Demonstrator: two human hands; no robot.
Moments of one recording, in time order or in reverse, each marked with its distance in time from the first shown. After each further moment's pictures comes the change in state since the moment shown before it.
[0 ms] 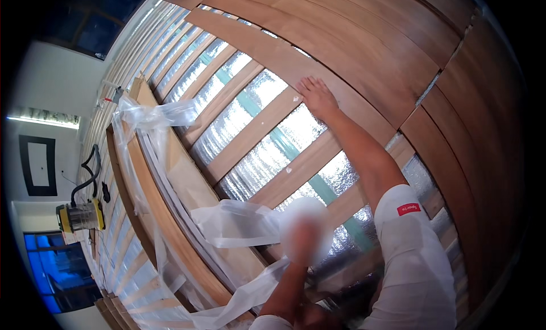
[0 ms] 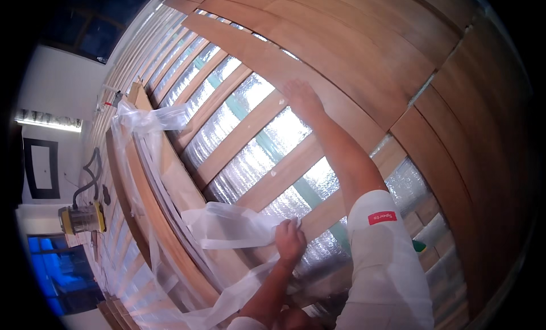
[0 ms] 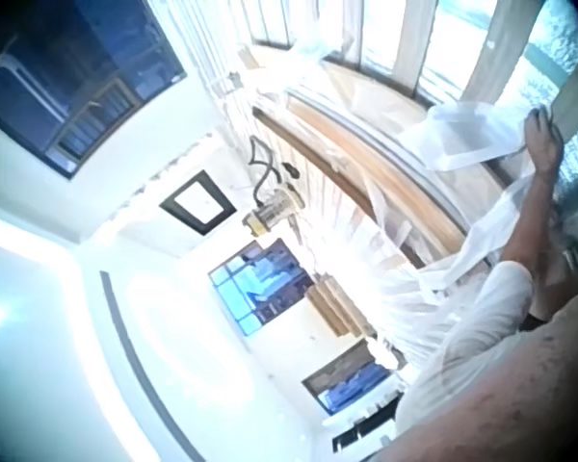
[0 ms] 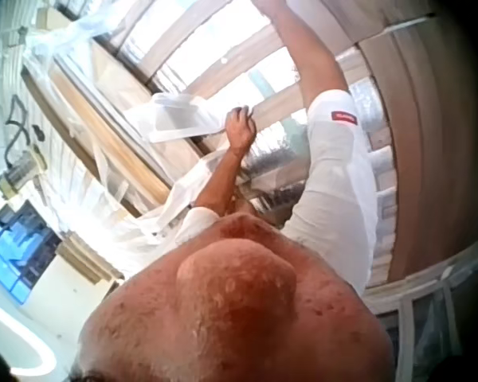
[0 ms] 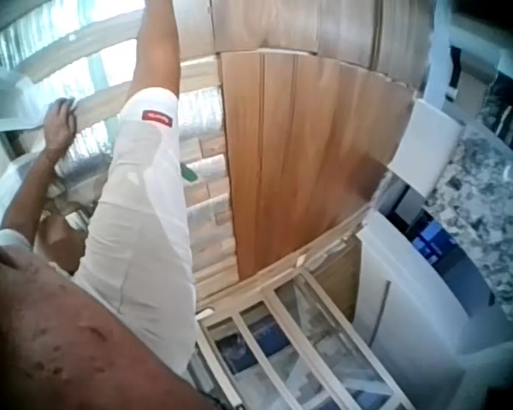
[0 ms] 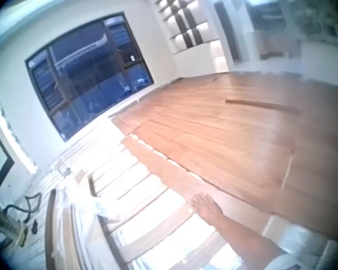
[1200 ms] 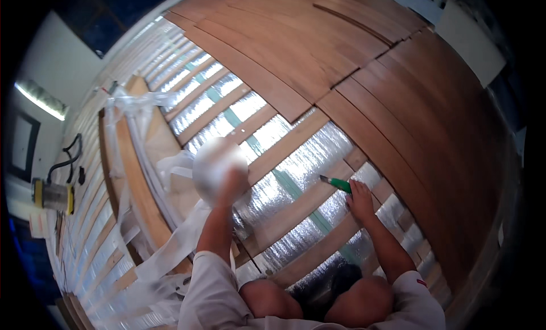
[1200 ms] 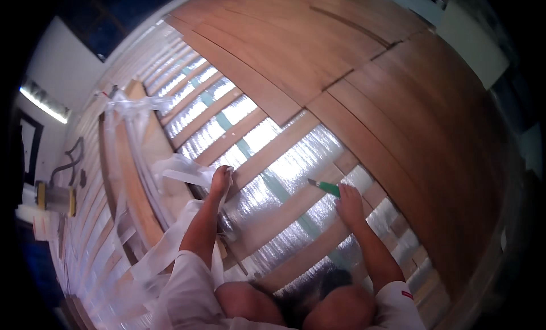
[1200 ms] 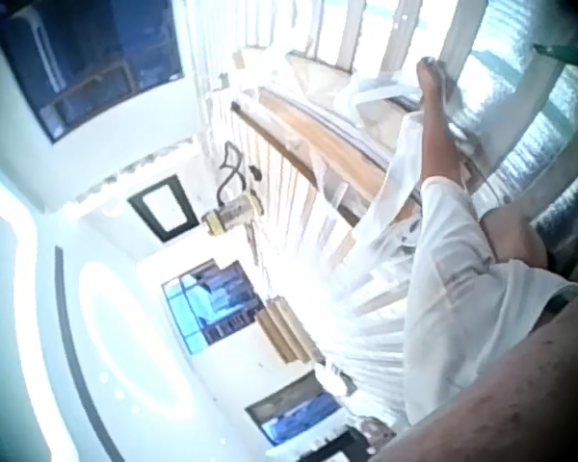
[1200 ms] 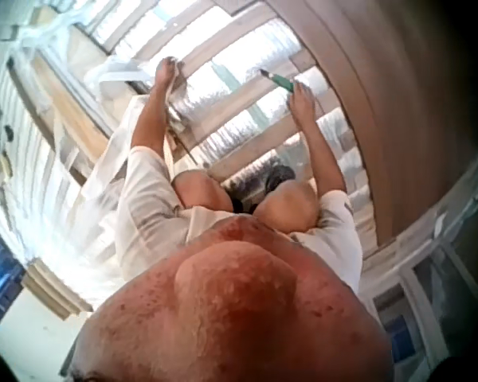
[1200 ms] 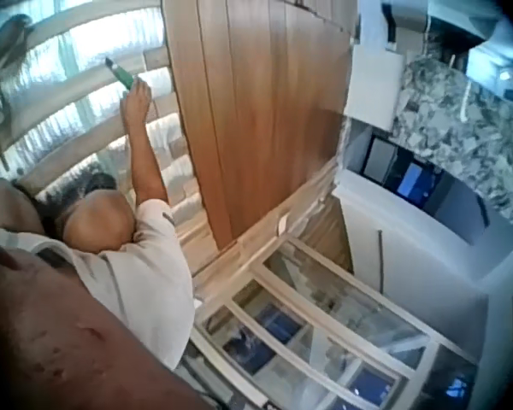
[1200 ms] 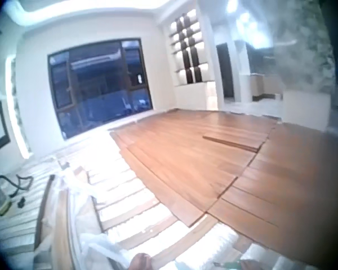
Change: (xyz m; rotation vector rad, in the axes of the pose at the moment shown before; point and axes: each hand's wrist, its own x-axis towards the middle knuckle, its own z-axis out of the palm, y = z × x) left_hand 0.007 -0.034 -0.019 -0.077 -0.004 0.185; right_hand -0.601 0.019 -0.223 0.104 -0.020 0.335
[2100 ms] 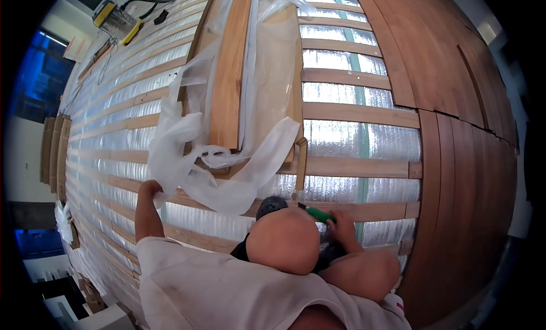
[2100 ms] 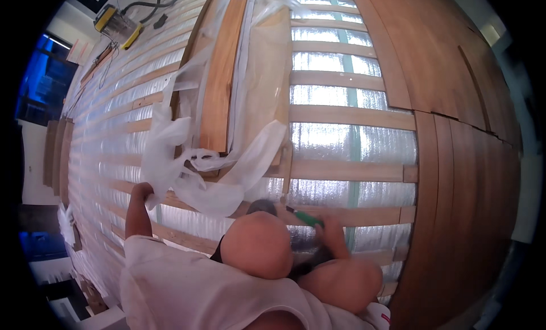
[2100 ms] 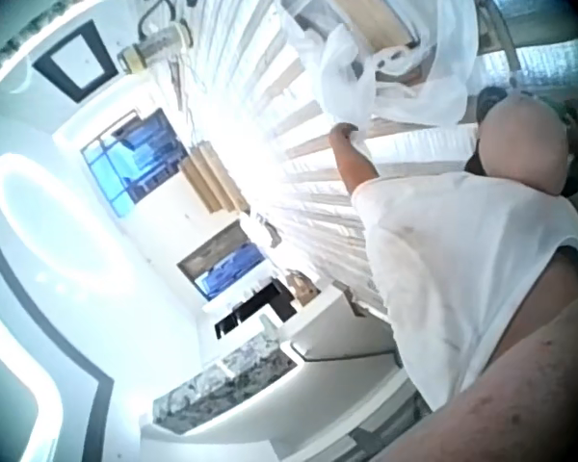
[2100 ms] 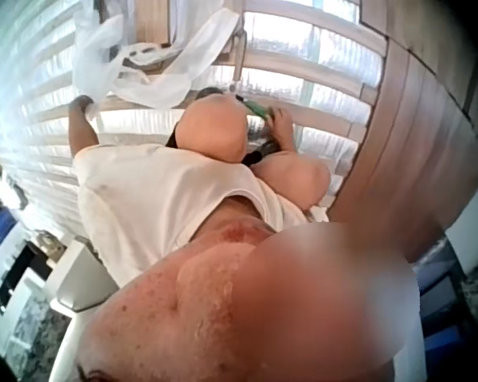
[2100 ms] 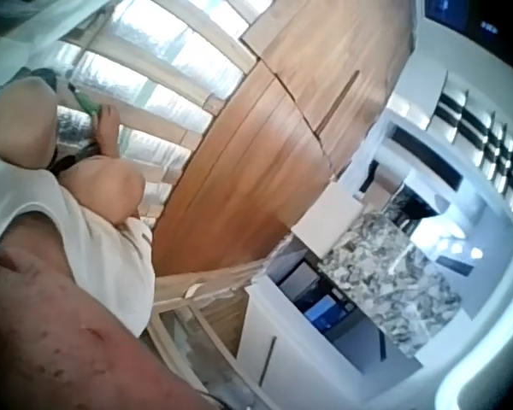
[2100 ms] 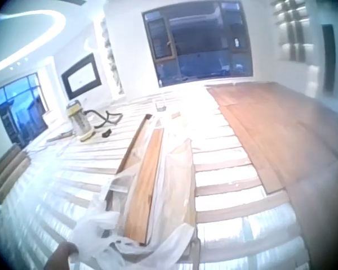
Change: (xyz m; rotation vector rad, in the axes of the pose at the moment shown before) left_hand -0.650 -0.043 -0.395 0.404 -0.404 -1.609; right_hand -0.174 -0.142 0.026 0.315 -0.583 -0.460
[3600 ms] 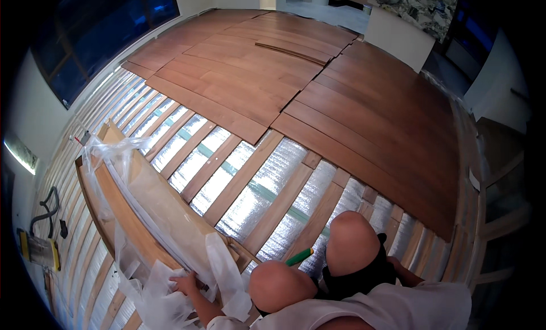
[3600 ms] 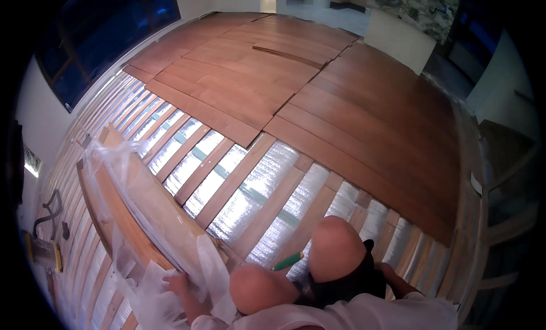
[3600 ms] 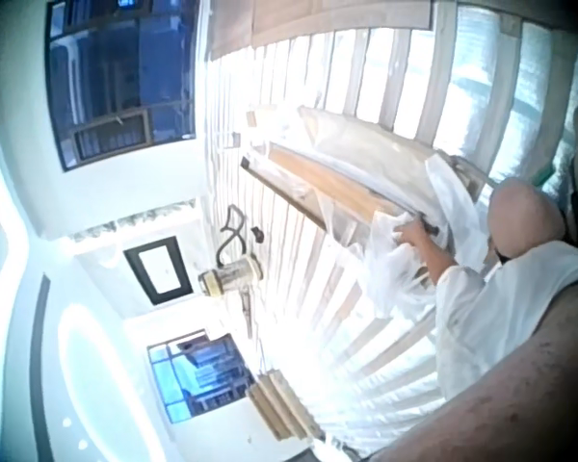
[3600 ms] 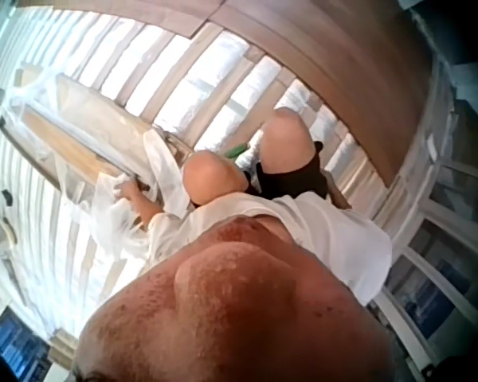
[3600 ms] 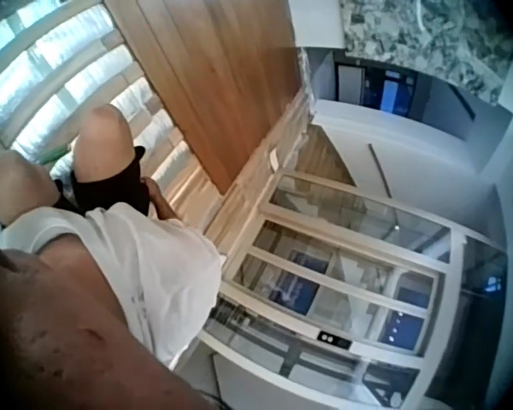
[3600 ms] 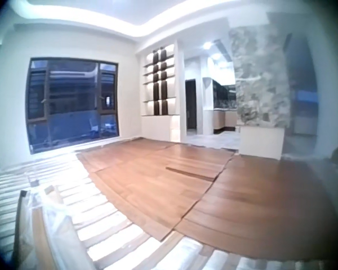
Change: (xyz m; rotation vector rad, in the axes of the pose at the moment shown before) left_hand -0.028 0.390 0.020 -0.386 0.153 0.172; right_hand -0.414 0.057 0.096 0.416 0.375 1.062
